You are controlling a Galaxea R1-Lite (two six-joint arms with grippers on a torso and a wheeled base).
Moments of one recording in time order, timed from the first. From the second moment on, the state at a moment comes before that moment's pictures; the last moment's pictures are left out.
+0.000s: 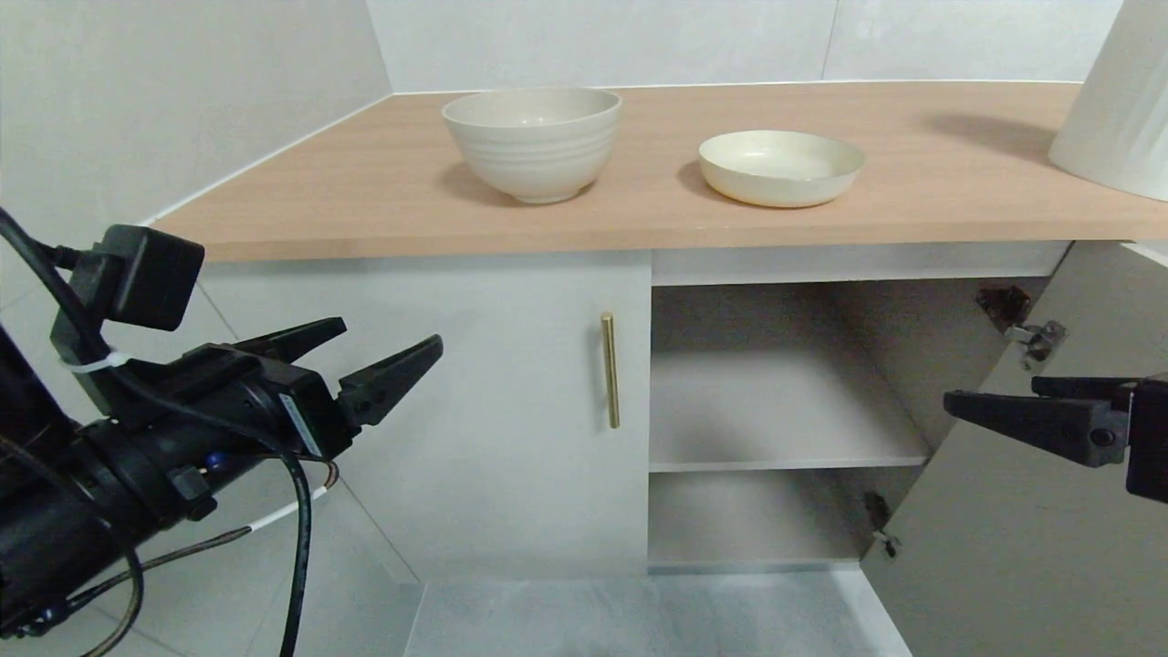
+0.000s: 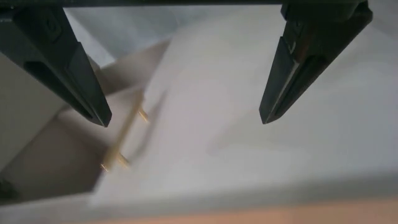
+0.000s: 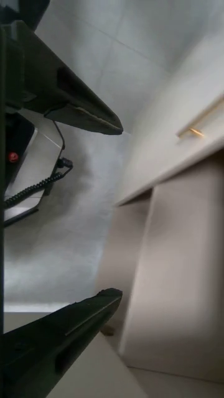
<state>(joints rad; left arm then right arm) -0.37 1.32 -0.51 -0.82 -0.05 -0.08 0.53 1.11 -0.86 0.10 -0.07 0.20</state>
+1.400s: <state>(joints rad) -0.37 1.22 -0.49 -0.82 -0.11 -0.12 0.51 1.11 -0.69 -0.16 -0.01 0.07</state>
